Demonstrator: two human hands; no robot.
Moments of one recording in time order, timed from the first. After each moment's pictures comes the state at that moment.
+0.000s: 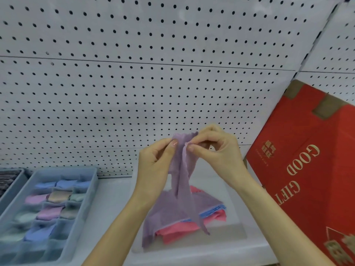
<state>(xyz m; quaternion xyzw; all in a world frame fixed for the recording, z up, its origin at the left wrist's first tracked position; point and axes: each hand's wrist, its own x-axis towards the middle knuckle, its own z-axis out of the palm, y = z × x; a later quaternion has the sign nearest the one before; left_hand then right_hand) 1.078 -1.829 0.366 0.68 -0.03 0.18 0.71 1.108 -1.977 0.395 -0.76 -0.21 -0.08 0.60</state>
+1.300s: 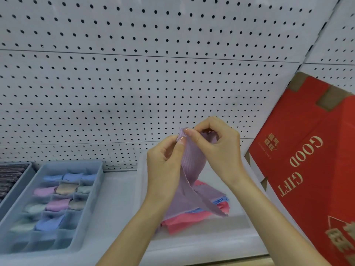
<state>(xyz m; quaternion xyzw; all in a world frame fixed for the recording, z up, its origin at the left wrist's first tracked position) 1.051 -1.843 0.374 0.66 0.01 0.19 0.73 1.097 -1.954 0.388 -0.77 -0.21 -0.24 0.55</state>
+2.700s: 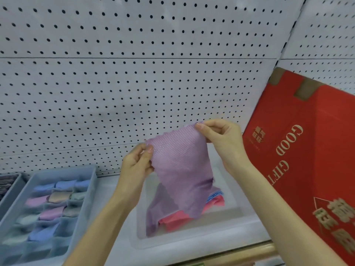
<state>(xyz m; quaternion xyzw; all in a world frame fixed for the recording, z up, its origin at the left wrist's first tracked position) 1.060 -1.792 0.328 0.62 0.03 0.06 0.78 1.092 -1.984 0.389 -0.71 -0.05 -0.09 0.70</state>
